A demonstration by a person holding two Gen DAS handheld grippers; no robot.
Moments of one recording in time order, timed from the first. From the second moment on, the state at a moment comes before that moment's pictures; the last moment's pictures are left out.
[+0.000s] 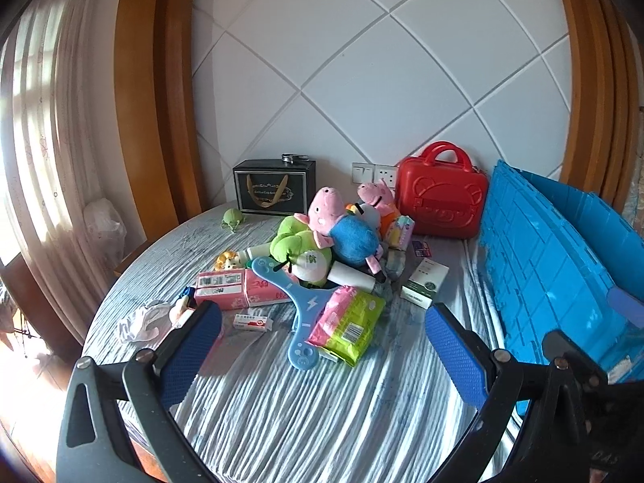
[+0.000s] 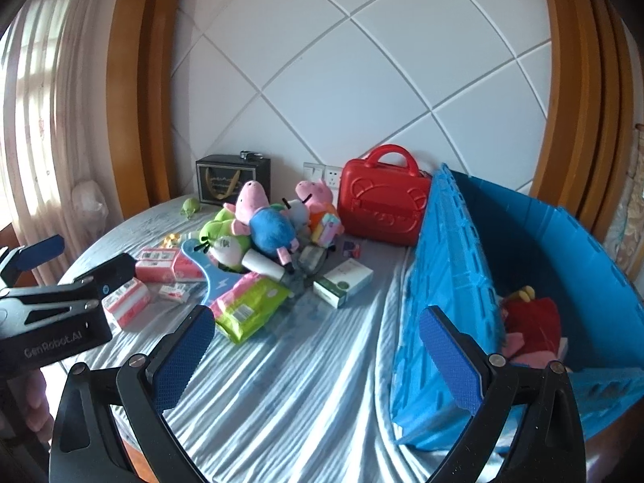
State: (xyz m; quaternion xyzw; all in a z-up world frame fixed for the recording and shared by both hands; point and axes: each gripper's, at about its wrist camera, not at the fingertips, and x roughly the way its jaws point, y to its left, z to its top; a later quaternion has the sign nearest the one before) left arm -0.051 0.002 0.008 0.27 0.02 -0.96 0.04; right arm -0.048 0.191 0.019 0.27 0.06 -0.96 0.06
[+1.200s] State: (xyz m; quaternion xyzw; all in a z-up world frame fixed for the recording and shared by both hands) left arm -0.263 -0.255 -0.212 0.52 0.00 -0.85 -0.01; right arm -0.270 0.000 -0.189 0.49 0.01 -0.87 -0.03
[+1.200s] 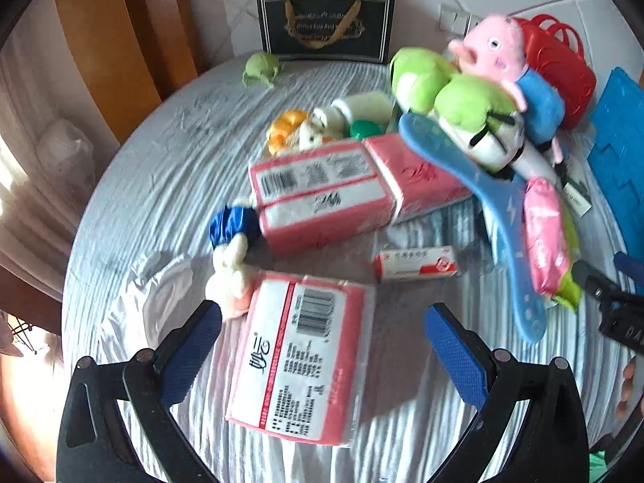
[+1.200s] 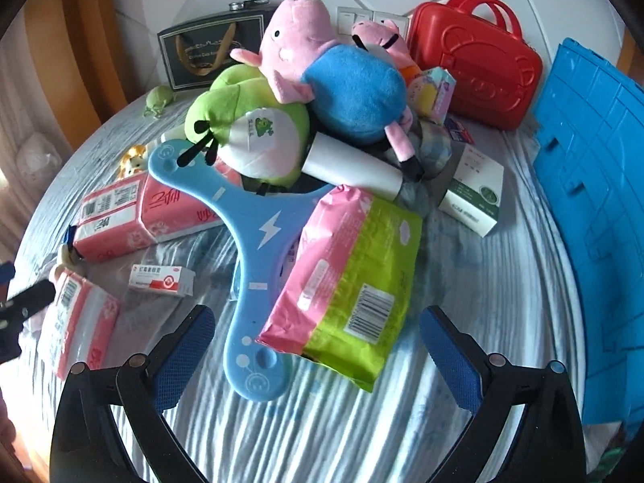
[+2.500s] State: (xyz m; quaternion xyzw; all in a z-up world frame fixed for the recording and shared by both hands) left arm -0.299 -0.242 -0.256 0.56 -0.01 -0.83 0.01; right arm -0.318 0.041 -0.245 0.56 -0.04 -0.83 -0.02
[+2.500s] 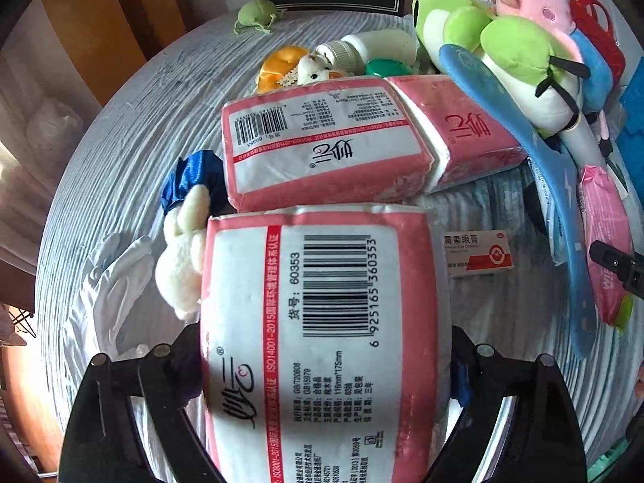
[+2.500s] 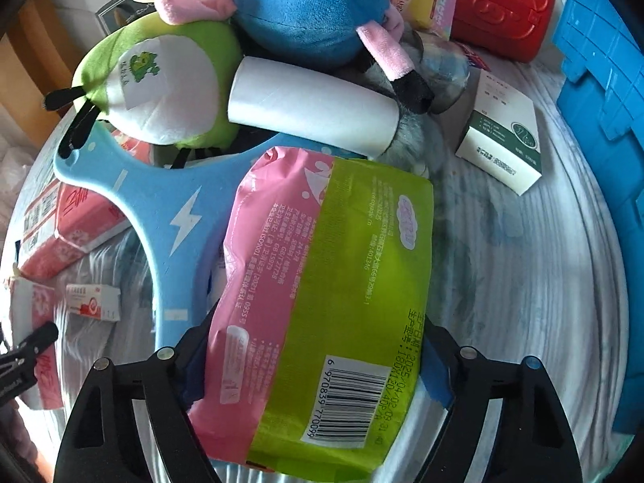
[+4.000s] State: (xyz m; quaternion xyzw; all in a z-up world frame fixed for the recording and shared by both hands) left arm -0.199 0.011 0.022 0.27 -0.05 -0.95 -0.16; right arm -0.127 0.187 0.056 0.21 0.03 -0.97 -0.13
